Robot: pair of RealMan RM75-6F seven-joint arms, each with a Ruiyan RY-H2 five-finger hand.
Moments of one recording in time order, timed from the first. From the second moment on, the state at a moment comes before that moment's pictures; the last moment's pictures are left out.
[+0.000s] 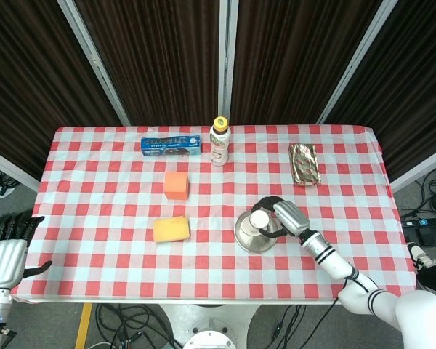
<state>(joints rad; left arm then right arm) -0.08 -1.19 -0.03 -1.57 1.43 1.43 0.09 0.69 -1.71 -0.03 -0.86 -1.63 1.09 0.81</state>
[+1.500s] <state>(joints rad) -0.08 -1.19 -0.03 -1.56 1.42 1.42 0.08 0.68 -1.70 -0.05 -0.92 -1.65 1.10 0.73</state>
